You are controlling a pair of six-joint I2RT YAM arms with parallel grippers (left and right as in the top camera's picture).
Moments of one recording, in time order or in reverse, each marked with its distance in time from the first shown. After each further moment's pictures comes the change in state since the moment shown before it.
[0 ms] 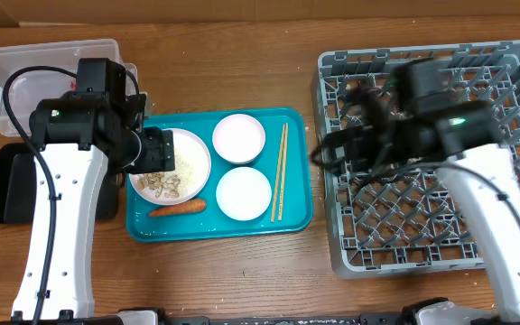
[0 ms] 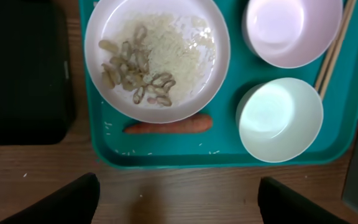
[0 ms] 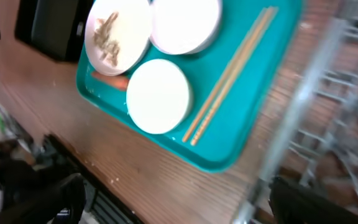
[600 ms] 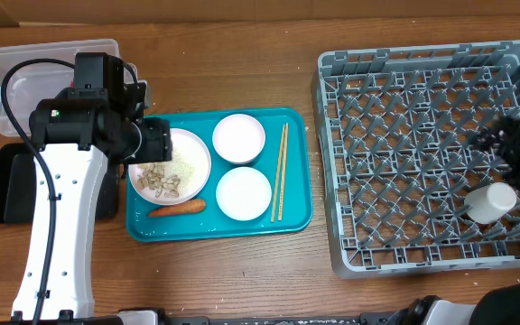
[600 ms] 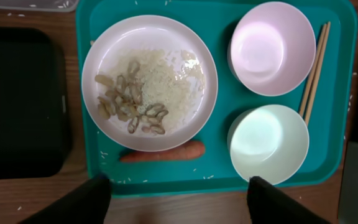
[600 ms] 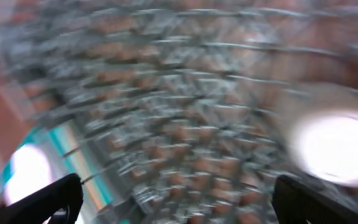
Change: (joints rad) left arm 0.000 0.000 0.000 0.093 0.020 0.019; right arm -0.834 0.031 -0.005 -0.103 0.104 0.107
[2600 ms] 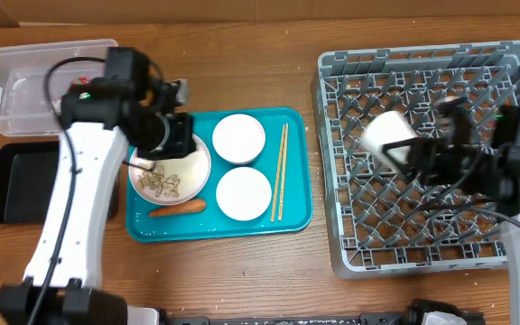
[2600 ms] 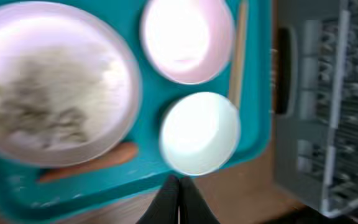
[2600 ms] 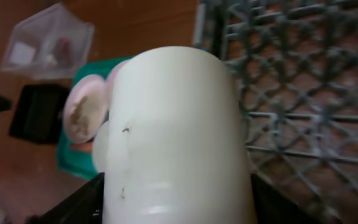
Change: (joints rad) left arm -0.054 0.079 0.000 0.026 0.254 0.003; right arm 0.352 -0.338 -0.273 0.264 -0.210 -0.153
